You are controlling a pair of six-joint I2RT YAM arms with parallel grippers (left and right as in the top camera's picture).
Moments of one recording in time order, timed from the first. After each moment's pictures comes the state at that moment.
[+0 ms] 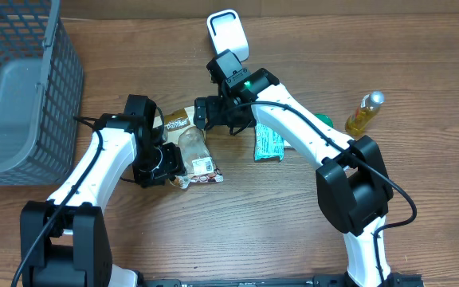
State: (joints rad) left arm -0.12 1.66 1.07 -1.00 0.29 -0.39; right arm 0.61 2.15 1.81 -0.86 -0.20 0.51
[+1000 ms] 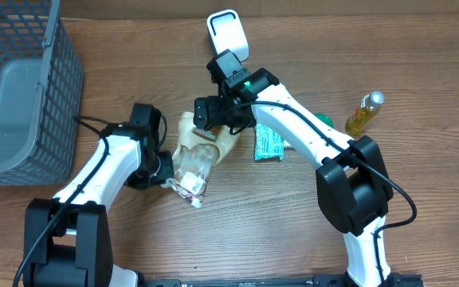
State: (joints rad) left arm -0.14 1.66 0.99 -0.88 0.02 -0.32; right arm 0.61 2.15 1.81 -0.86 -0.20 0.51
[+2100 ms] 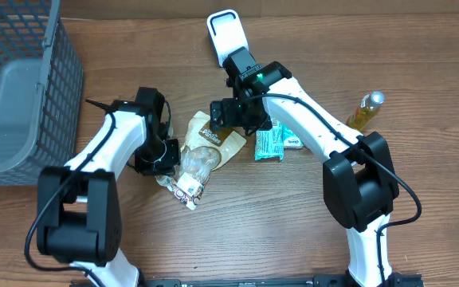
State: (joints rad) left arm -0.14 1.85 1.18 -1.02 0.18 -0.25; right arm 0.55 2.15 1.81 -1.00 -0.24 0.43
